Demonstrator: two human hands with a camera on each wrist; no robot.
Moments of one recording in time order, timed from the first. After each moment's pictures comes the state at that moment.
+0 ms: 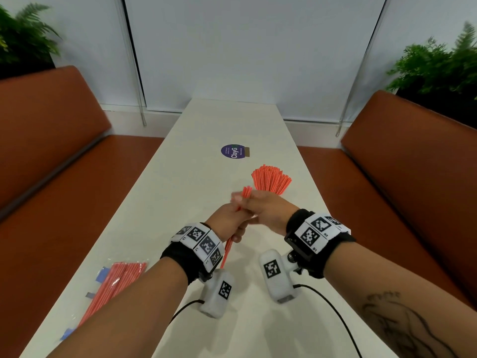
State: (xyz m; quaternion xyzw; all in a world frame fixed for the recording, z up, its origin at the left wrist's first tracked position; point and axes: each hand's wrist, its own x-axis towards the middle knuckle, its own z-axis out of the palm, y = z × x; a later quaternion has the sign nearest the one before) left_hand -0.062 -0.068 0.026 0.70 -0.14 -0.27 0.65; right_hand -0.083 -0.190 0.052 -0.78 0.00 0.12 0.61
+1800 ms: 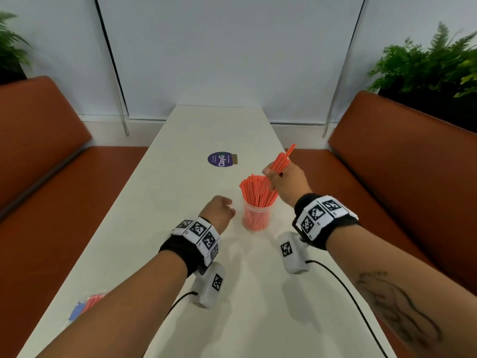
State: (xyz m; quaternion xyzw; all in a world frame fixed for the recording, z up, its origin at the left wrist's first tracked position) left_hand -0.003 -0.094 0.021 0.83 -0.09 -0.19 0.51; right_hand -0.040 -0.255 0.079 -0.88 0.14 -0.17 0.42
